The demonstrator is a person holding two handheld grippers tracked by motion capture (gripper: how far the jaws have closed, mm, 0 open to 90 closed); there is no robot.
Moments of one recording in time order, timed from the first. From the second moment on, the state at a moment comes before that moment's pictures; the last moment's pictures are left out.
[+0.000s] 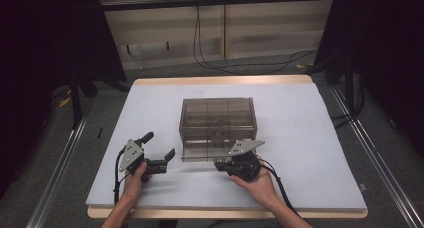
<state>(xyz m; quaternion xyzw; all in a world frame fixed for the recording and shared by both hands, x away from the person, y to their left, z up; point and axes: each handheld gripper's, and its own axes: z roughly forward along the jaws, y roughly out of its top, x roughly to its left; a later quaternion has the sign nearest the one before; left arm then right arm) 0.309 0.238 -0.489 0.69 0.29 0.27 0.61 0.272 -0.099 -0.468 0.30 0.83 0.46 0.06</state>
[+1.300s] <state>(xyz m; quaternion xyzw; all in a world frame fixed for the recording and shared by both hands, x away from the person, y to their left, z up) 0.309 0.238 -0.489 0.68 0.29 0.27 0.61 0.274 -0.096 -0.467 0.30 0.83 0.47 0.06</state>
